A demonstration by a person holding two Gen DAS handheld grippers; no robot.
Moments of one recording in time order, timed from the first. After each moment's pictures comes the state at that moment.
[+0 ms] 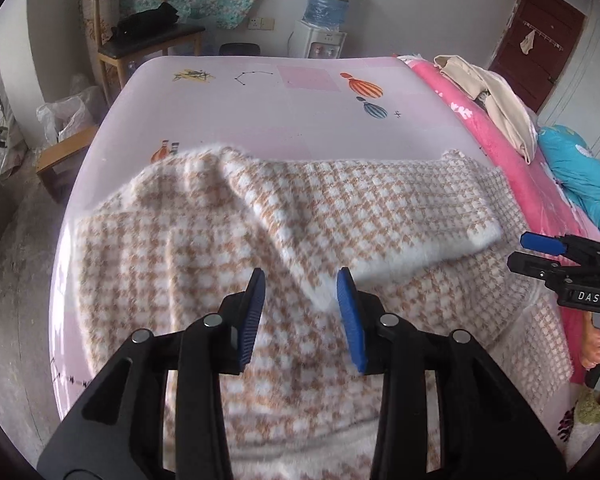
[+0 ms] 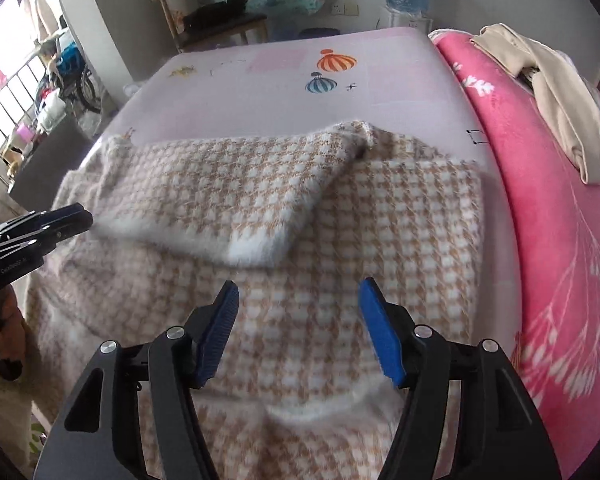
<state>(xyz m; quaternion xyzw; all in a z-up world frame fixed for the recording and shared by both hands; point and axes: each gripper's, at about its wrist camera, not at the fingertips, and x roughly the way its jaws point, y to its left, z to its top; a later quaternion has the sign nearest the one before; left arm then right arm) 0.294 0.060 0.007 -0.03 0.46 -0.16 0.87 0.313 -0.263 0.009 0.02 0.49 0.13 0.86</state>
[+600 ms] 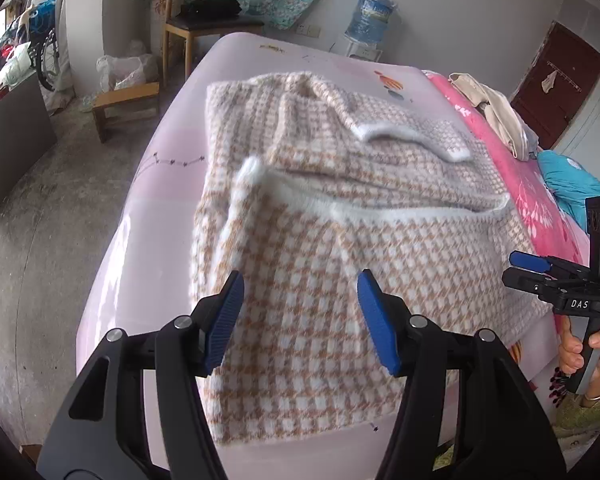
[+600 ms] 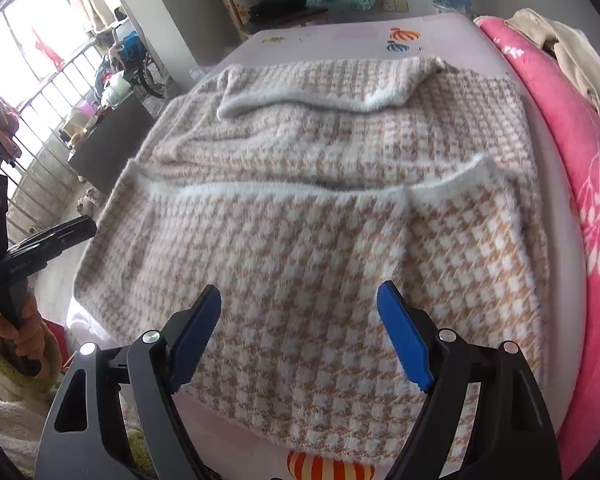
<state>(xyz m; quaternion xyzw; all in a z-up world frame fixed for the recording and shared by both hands) 0.115 0.136 -0.006 -0.09 0.45 -0.10 0.88 0.189 -0.225 -0.025 0.03 0.51 0.21 0.84</state>
